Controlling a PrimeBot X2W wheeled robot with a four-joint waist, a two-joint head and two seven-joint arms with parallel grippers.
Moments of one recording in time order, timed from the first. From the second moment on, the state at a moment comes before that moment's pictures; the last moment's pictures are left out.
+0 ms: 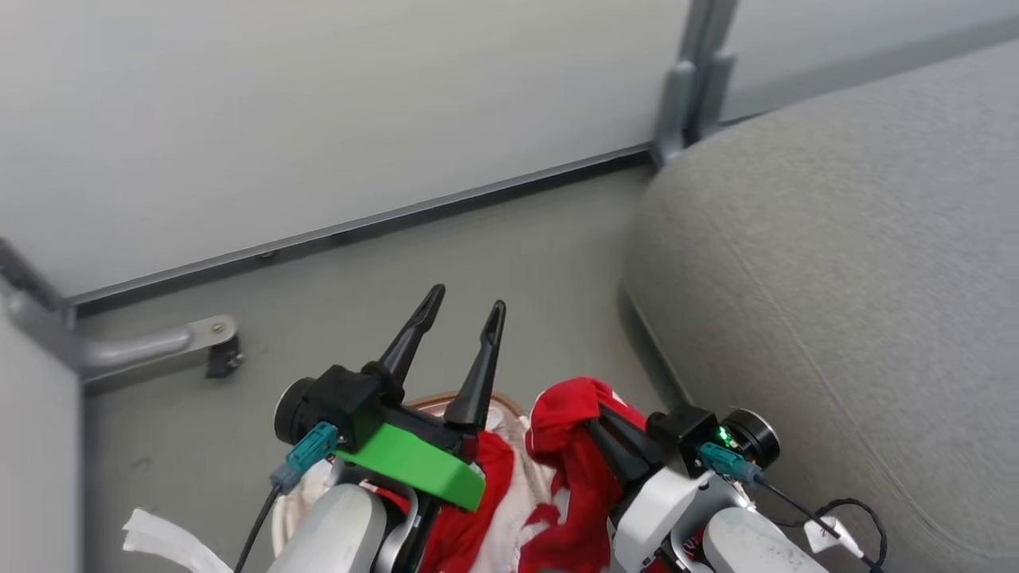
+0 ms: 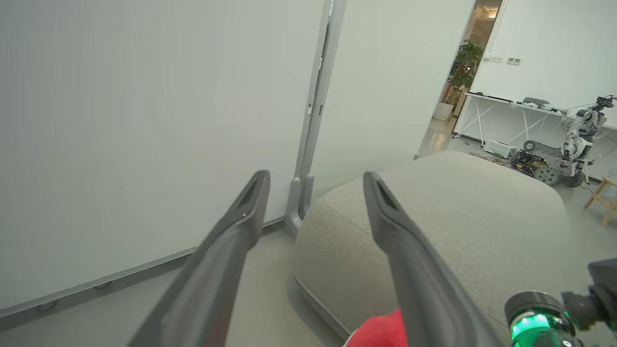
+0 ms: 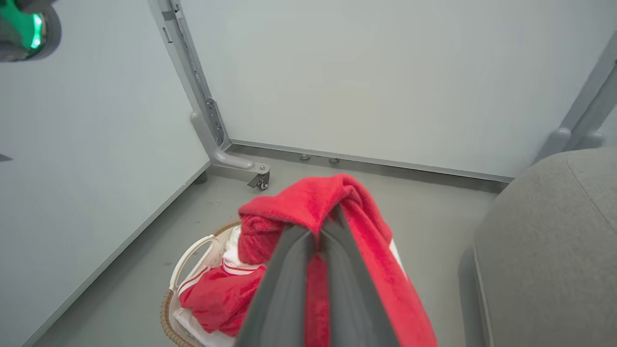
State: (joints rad) left arm -0.26 0.08 -0.50 0.20 -0.43 -0.13 -0.26; right arm -0.30 -0.05 0.54 0.47 0.24 0.13 -0.26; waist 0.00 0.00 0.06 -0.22
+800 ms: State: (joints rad) left arm -0.34 0.19 -0.65 0.15 -0.39 -0.13 -0.26; right arm -0.68 -0.27 0.17 0.43 0.07 0.13 -0.26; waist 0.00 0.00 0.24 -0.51
